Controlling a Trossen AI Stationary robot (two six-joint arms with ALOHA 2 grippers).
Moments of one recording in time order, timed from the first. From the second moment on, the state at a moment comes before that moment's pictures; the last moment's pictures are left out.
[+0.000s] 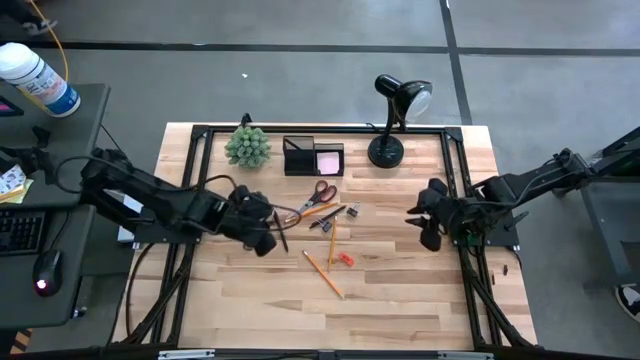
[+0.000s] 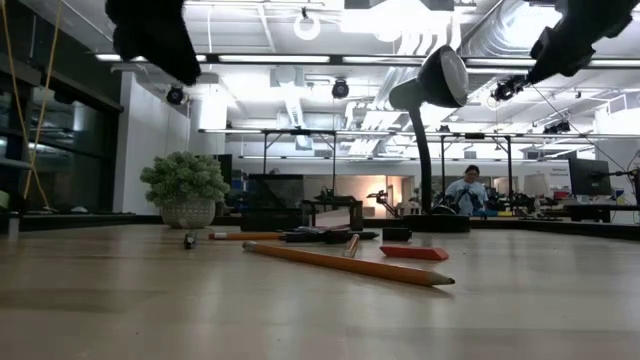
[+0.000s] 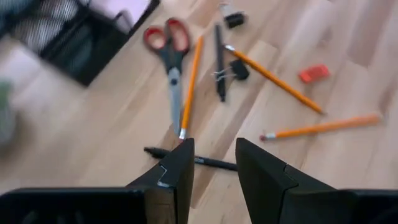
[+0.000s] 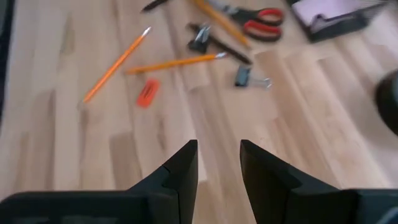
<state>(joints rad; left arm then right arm) -0.24 1.28 1.04 -0.86 -0.51 -0.83 0.37 0.82 0.80 -0.87 0.32 0.56</state>
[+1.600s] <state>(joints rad) -0.04 1.69 1.09 -0.89 -0.24 -1.73 0.32 0.65 0.80 -0.98 0.45 0.45</state>
